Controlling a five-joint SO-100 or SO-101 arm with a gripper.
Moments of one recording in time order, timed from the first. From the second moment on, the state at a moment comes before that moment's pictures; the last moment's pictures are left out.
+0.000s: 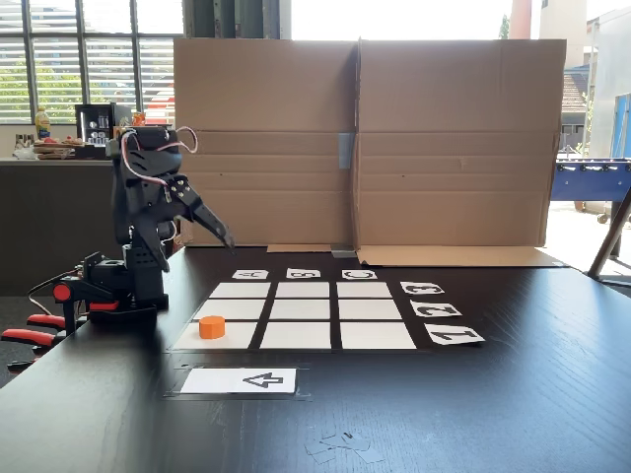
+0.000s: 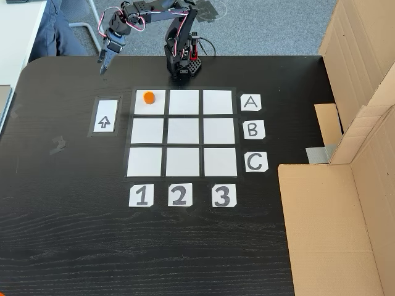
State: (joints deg) arm 63.8 118.5 103.5 64.8 12.0
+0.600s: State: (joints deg) arm 85.4 148.6 101.9 71.6 12.0
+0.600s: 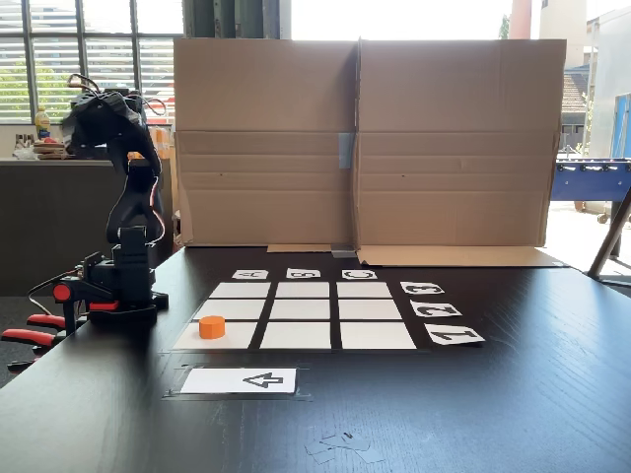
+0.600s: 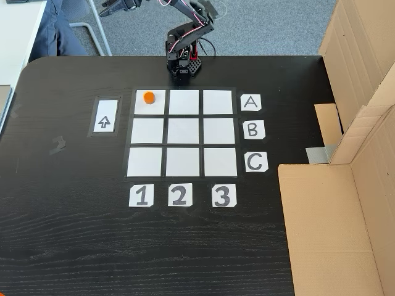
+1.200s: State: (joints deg) arm 96.1 167.3 129.6 78.1 6.0
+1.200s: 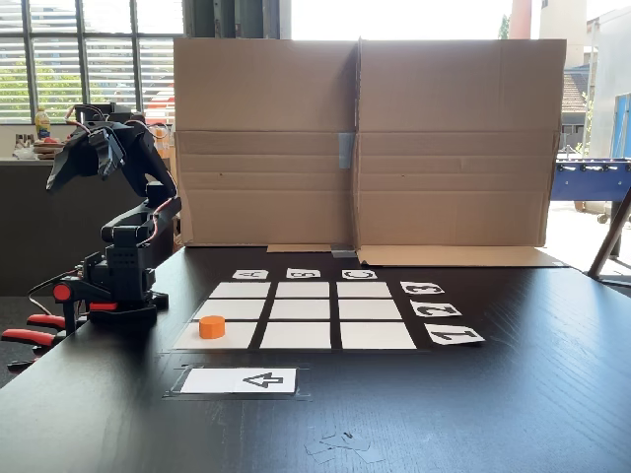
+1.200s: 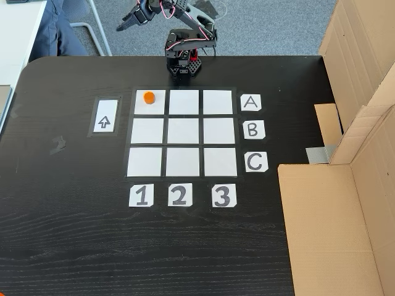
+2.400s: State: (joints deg) arm 99.7 190.0 173.1 68.1 2.0
